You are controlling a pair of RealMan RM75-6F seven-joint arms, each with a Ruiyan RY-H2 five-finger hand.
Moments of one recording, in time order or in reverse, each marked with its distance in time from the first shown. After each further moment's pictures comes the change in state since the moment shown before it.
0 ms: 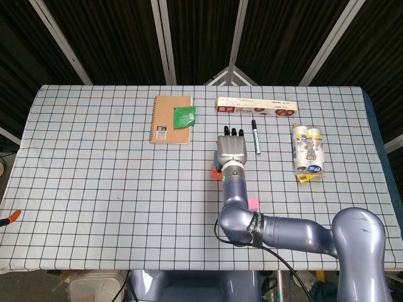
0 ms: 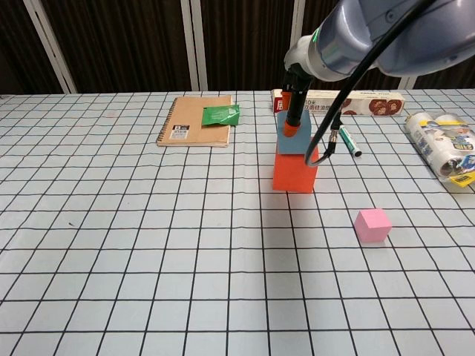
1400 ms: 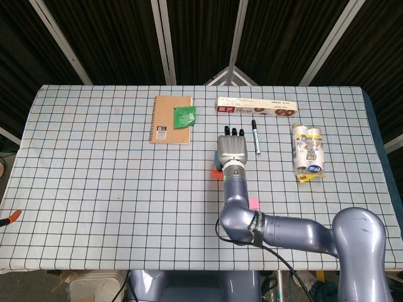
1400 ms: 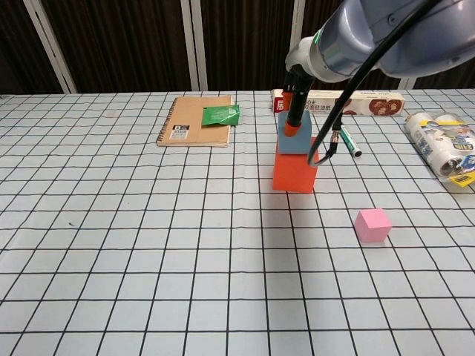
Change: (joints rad) left arm -0.001 -0.001 0.001 -0.001 0.001 0.002 0.003; right arm 0.000 0.004 -0.012 0.014 0.003 -0.023 0.015
